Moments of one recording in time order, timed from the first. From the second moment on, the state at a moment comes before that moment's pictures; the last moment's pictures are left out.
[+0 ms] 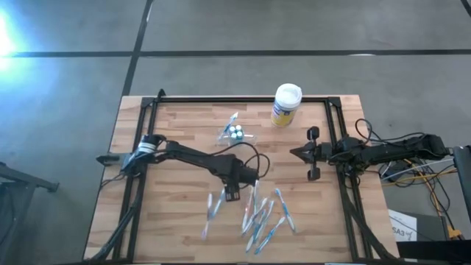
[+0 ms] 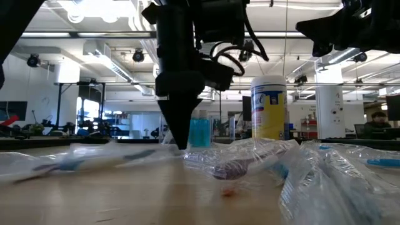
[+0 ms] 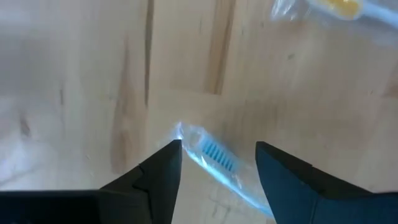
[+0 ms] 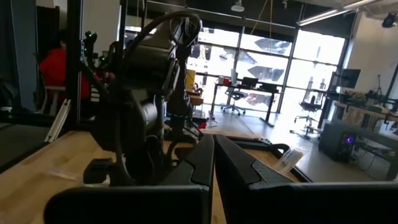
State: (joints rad) left arm -0.15 2.09 1.63 -0.95 -0.11 -0.28; right arm 0.04 0.56 0.09 0.62 0.08 -0.13
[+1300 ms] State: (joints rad) left arm -0.19 2.03 1.43 -0.82 -0.06 -0.71; right arm 0.04 0.56 0.09 0.62 0.08 -0.06
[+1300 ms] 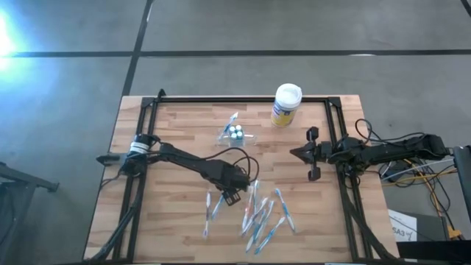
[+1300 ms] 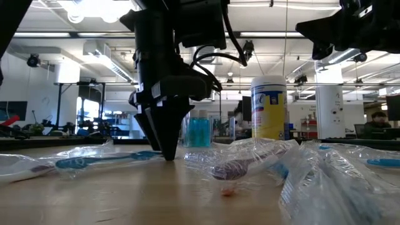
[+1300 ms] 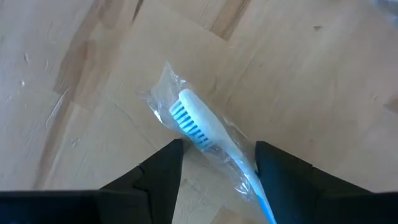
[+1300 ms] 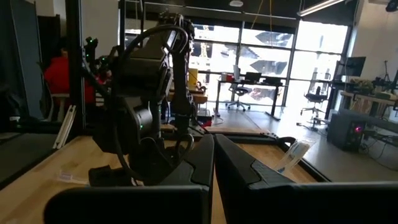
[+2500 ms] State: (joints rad) left arm -0.29 1.57 1.37 -0.44 -0.24 -0.18; right arm 0.04 0.56 0.09 0.62 0.08 -0.06
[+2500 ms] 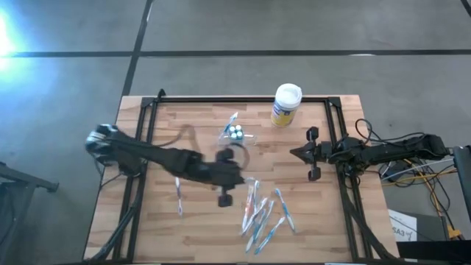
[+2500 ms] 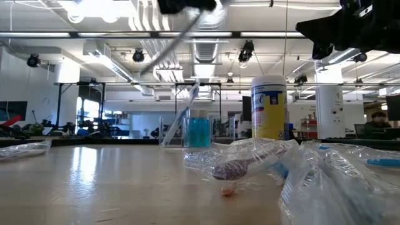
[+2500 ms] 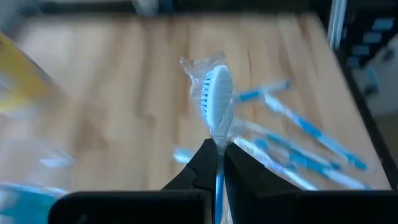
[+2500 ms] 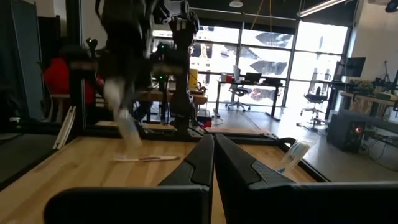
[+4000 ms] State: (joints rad) left arm -0.12 0.41 0.14 0.39 -0.22 0.02; right arm 0.04 0.56 0.09 0.62 0.08 -0.07
